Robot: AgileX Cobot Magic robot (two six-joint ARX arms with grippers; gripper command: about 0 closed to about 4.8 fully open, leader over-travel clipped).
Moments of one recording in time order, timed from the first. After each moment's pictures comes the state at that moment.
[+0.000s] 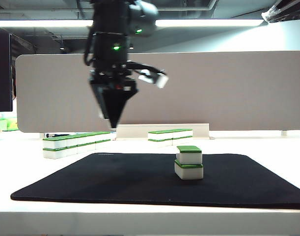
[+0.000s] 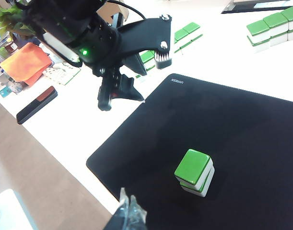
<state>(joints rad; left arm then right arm) -0.62 1.99 1.78 -1.11 -0.26 0.50 0.26 0.59 0.55 -0.32 -0.58 0.24</state>
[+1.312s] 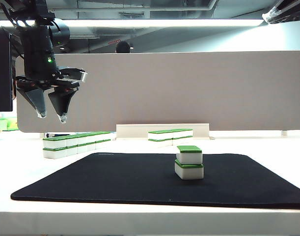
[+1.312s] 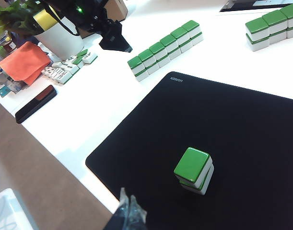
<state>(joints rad) -0.17 1.99 1.78 -0.89 -0.05 0.32 0.26 0.59 0.55 -0.33 -0.58 0.24</state>
